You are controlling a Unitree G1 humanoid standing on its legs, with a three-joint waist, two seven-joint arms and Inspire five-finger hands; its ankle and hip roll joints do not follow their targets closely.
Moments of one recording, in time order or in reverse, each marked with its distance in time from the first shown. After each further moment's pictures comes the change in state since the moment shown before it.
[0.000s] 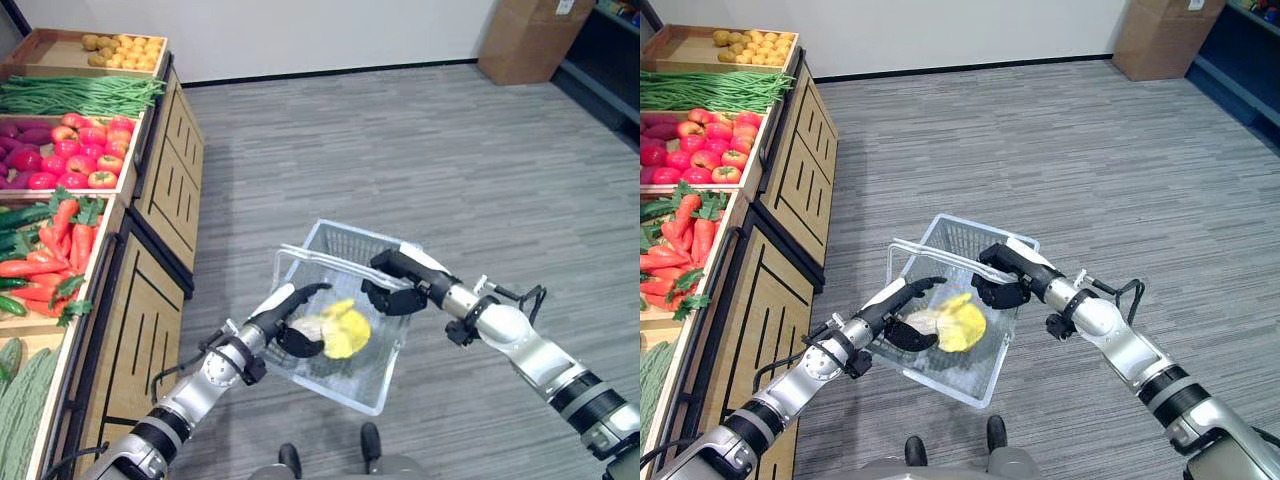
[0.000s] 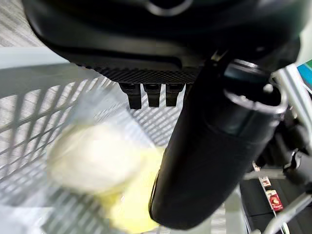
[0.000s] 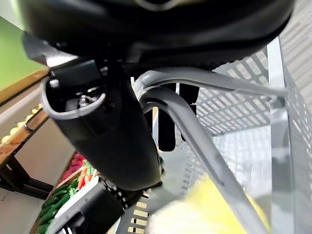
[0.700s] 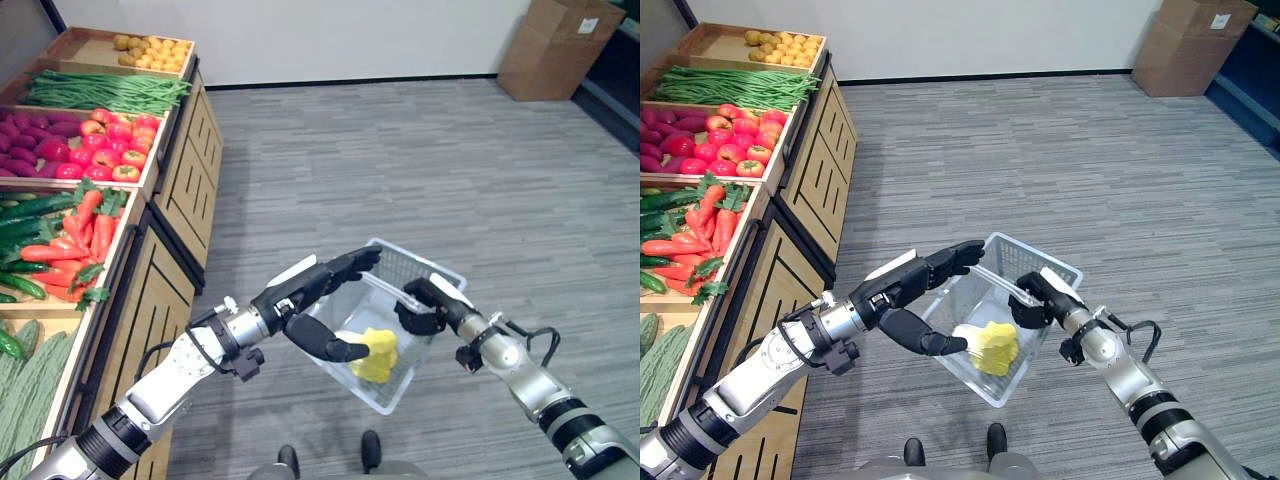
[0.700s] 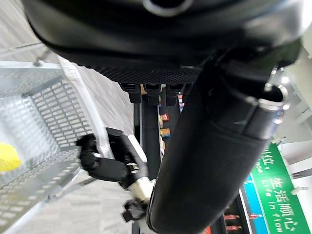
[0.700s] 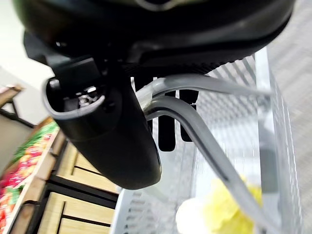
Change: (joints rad) left arm 0.087 0.288 0.000 -0.582 -0.627 0.021 -0.261; right arm 0.088 0.163 -0.097 0.361 -0.175 0.006 -0.125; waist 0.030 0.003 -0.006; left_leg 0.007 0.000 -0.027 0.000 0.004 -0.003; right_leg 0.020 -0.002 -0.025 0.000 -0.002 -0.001
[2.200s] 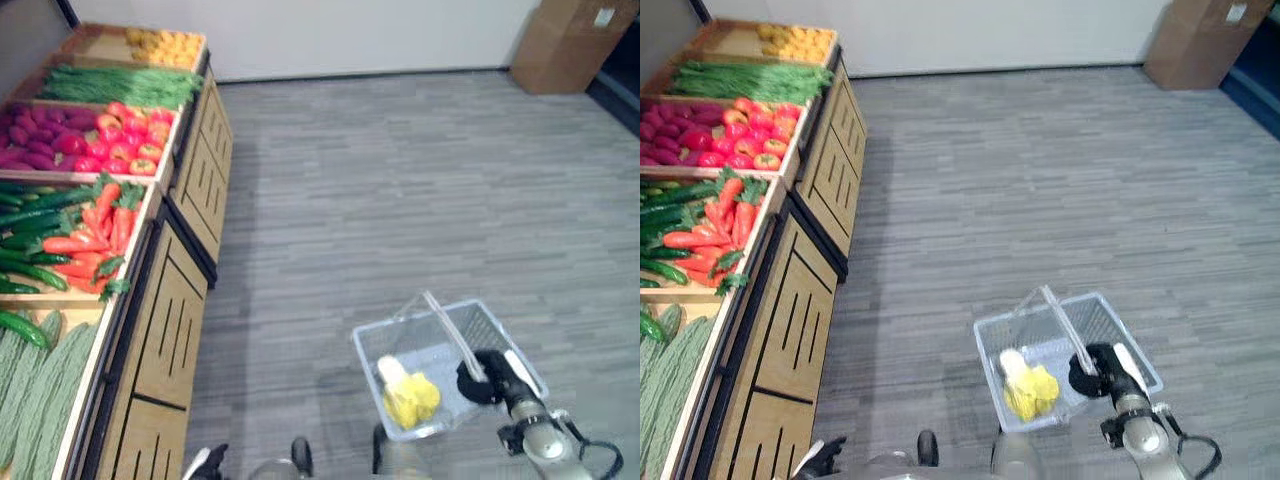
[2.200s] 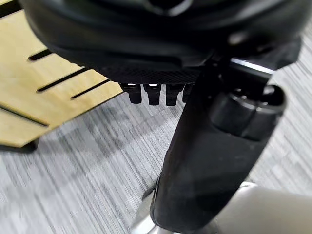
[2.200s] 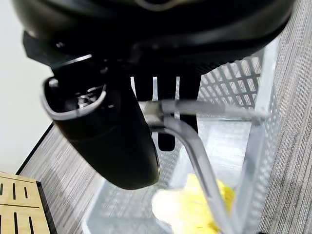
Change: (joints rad) left arm 0.177 -0.552 0.363 1.415 0.823 0.097 0.446; right arm 0.370 0.117 -0.353 0.038 -0.043 -0.004 -0.147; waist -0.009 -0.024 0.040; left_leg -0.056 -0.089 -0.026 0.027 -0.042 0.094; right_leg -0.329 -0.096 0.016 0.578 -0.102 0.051
